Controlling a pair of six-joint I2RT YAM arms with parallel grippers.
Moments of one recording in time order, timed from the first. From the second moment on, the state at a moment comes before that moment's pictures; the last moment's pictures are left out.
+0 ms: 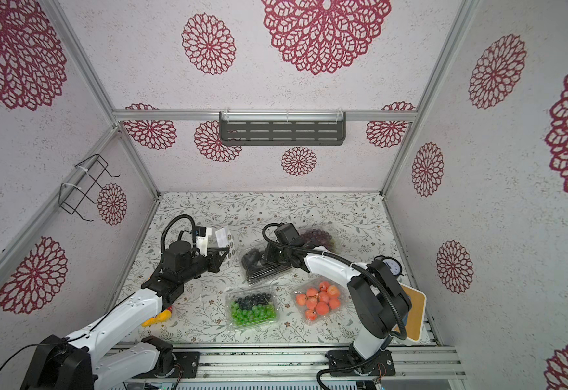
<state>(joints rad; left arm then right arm) -0.31 1.14 0.52 0.13 0.28 -0.45 0.70 1.66 1.08 -0.16 -0.25 0.81</state>
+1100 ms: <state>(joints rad) -0.38 1.54 0.82 -0.43 -0.13 -0.80 0.53 1.54 1.07 0.11 -0.65 0.64</state>
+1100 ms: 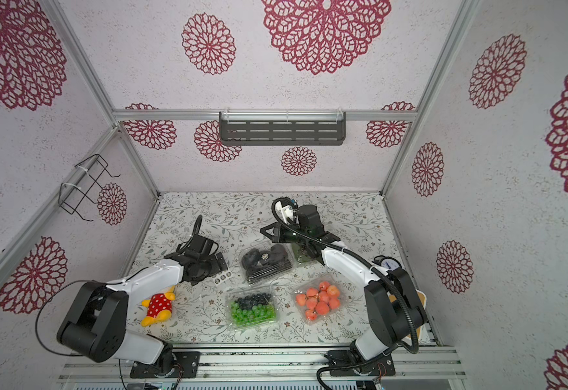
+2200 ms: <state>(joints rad) -0.40 1.70 0.92 -0.58 -0.29 -0.80 0.50 1.48 1.02 0.10 -0.64 0.62</state>
